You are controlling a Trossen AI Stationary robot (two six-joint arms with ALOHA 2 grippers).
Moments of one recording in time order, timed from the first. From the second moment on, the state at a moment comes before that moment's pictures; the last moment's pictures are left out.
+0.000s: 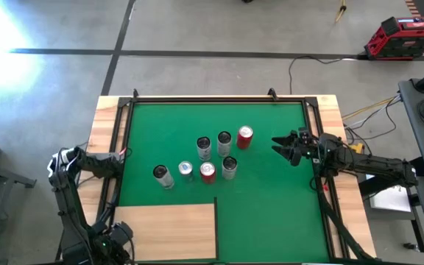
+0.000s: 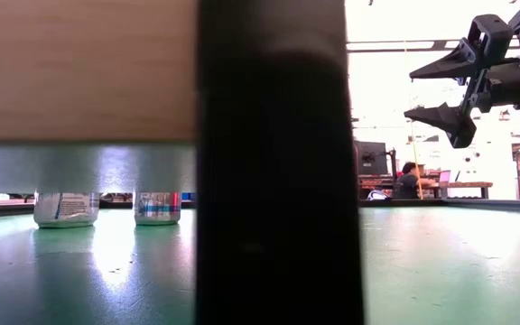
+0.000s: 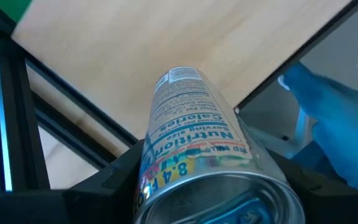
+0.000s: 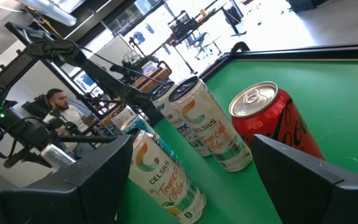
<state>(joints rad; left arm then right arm) -1.16 1.77 1.63 -1.36 0.04 -1.96 -0.28 0.19 0.01 0.16 -0.08 0.64</state>
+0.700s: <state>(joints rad) -1.18 1.77 1.59 -1.28 0.07 -1.98 -0.28 0.19 0.01 0.16 -0.08 0.64</state>
